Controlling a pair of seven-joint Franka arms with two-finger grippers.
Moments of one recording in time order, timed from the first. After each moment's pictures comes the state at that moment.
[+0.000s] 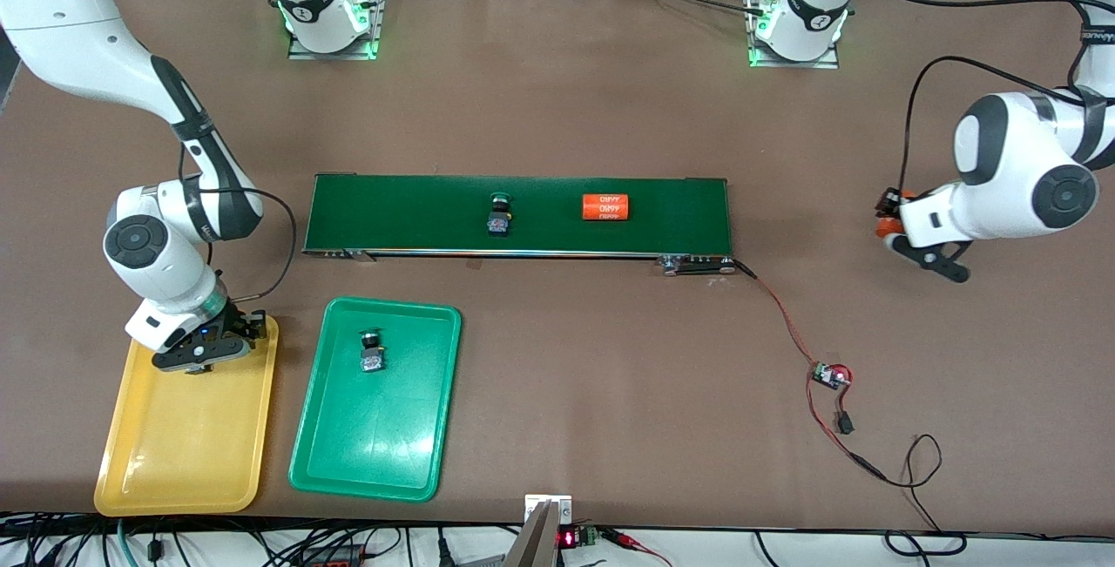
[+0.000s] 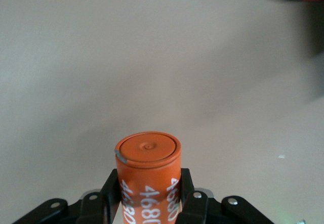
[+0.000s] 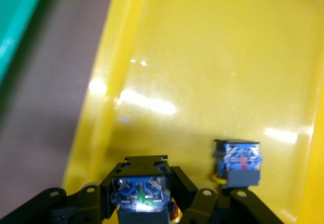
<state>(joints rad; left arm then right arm) 0.13 0.25 -0.09 -2.00 0.08 1.95 0.55 -0.29 0.71 0.26 -1.73 -0.59 2.63 0.09</state>
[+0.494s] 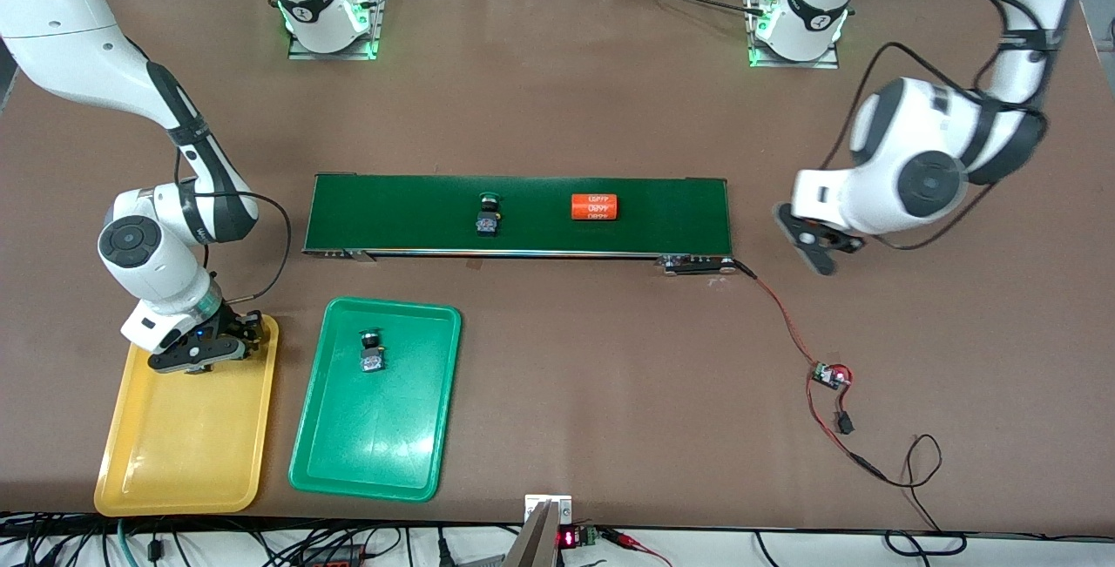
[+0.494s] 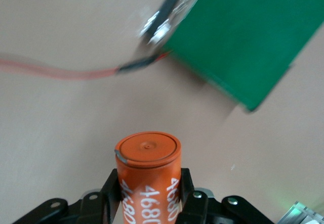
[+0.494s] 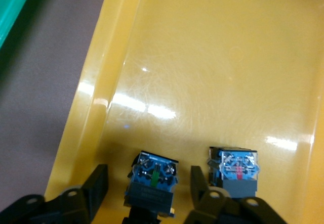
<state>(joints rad) 0.10 0.26 -0.38 -1.97 0.08 1.96 0.70 -0.30 0.72 0.26 -1.73 -0.59 2.66 0.07</state>
